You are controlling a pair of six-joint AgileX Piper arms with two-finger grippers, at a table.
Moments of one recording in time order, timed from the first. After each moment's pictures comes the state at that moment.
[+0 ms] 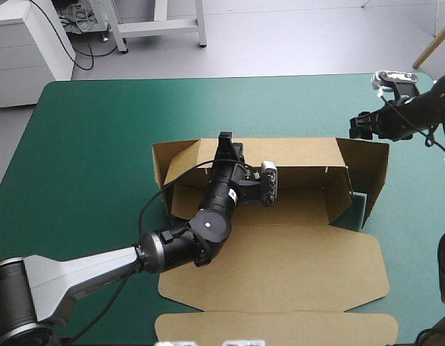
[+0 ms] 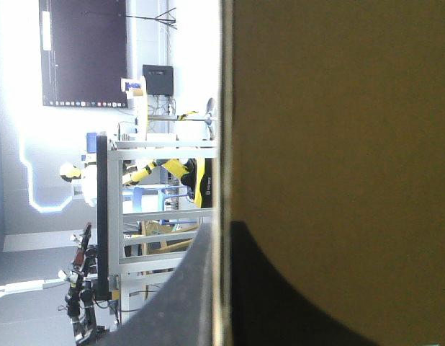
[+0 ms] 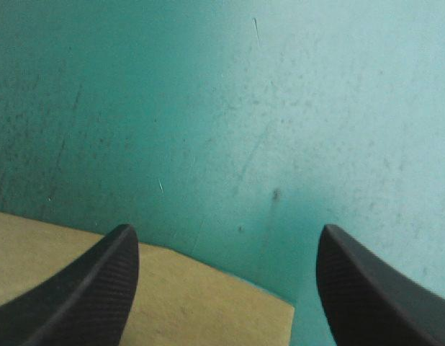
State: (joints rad) left arm -1.07 1.64 -1.14 1.61 0.74 -0.51; right arm -0.19 1.71 -1.64 0.39 1.14 -0.39
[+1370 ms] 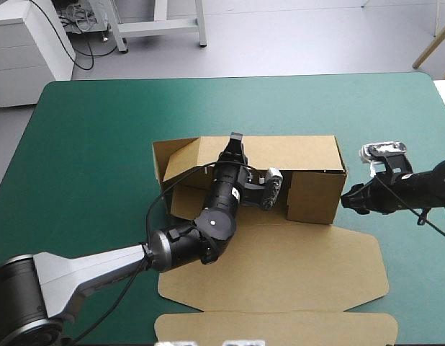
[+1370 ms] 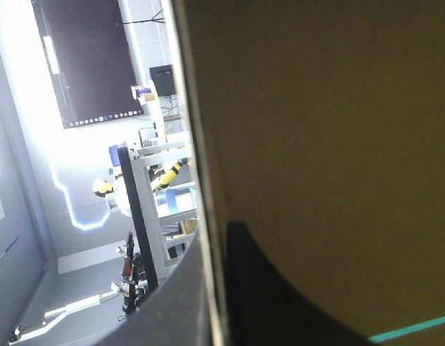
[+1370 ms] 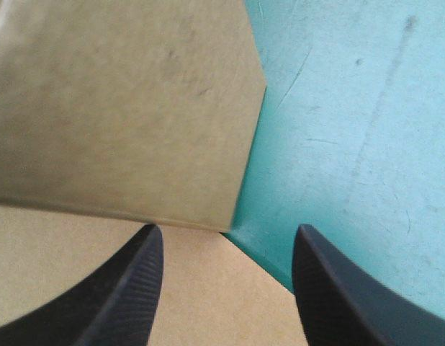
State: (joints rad) left arm -1.07 1.69 -1.16 1.56 0.75 -0.26; right arm -0.19 1.27 -0.95 0.54 0.98 -0.69
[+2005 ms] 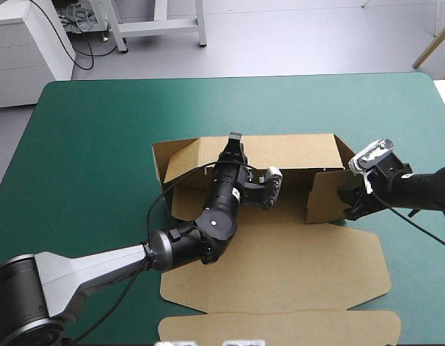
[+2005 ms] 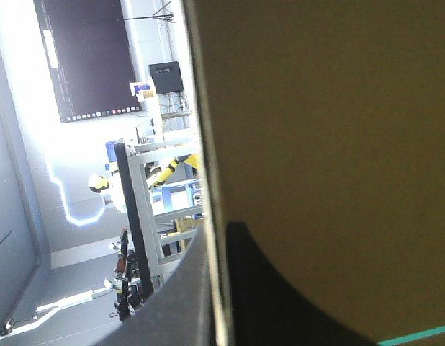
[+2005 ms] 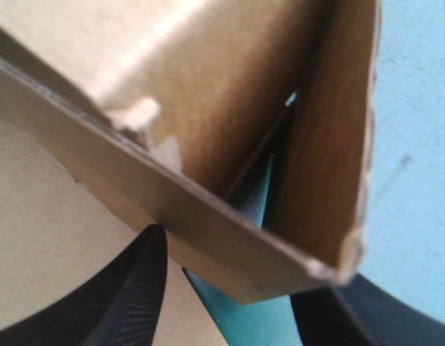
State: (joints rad) left arm -1.07 1.69 -1.16 1.57 0.76 -0.29; right arm -0.19 1.26 -0.92 0.67 0.88 -1.19
